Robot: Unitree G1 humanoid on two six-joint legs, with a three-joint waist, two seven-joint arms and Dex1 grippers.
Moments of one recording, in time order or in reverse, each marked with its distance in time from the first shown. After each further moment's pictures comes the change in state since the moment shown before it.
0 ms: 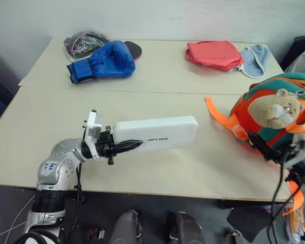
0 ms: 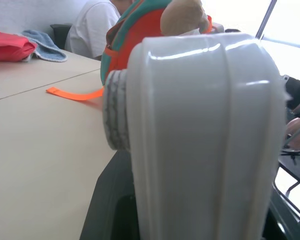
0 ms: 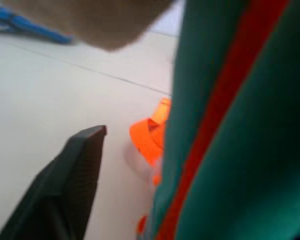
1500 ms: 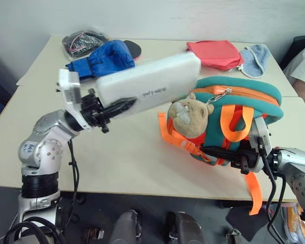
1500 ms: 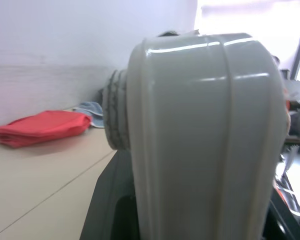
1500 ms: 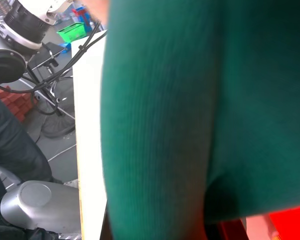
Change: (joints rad) left arm -0.195 0.047 0.030 -0.088 -0.092 -0.005 0.145; right arm -0.074 -0.205 0.273 -0.267 0.279 0.424 0.295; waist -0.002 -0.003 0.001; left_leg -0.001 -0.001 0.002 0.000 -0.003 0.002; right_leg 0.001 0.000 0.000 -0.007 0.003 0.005
